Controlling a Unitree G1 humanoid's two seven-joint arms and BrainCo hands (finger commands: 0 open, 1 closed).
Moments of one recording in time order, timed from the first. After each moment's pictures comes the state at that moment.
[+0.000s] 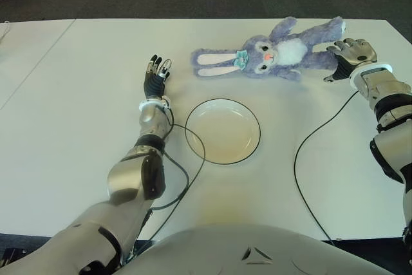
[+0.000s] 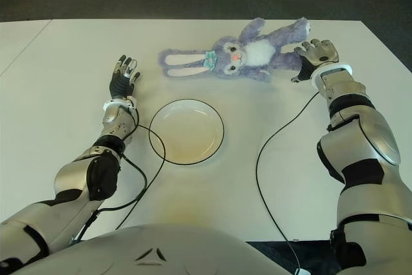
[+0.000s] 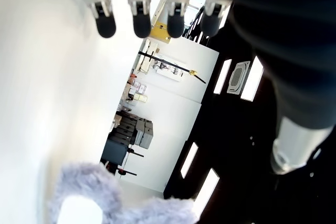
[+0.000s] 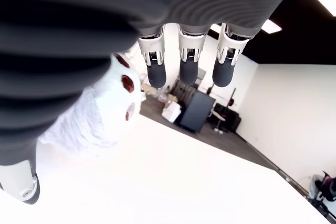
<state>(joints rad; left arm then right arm) -0.65 0.01 0.46 1.22 -0.21 -0.45 -0.14 -1.00 -0.73 0.76 1.37 -0.97 -0.18 -0.30</state>
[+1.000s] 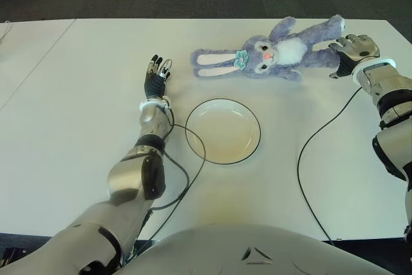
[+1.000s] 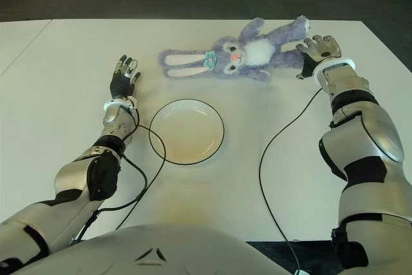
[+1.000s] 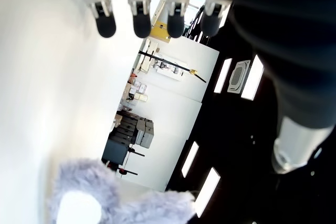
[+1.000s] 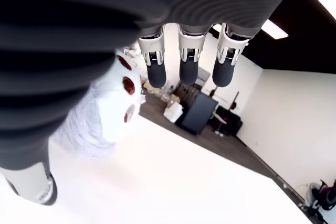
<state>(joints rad) -0.65 0.01 0.45 1.22 -0.20 -0.45 -0.14 -1.04 -0.74 0.78 1.36 -0.99 -0.18 -0.26</state>
